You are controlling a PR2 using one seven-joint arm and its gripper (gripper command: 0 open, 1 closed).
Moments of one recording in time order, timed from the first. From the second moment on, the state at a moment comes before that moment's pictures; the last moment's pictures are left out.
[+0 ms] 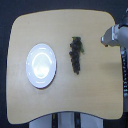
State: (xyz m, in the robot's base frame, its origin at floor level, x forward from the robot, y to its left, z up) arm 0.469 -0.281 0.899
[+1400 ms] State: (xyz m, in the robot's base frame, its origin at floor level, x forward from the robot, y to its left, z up) arm 0.492 -0.197 0.858
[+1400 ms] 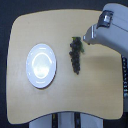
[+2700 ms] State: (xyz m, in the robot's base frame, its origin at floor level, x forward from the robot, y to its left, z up) arm 0.516 -0.115 0.742
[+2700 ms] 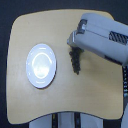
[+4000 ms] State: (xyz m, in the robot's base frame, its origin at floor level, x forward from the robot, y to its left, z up) arm 0.498 -0.102 0.714
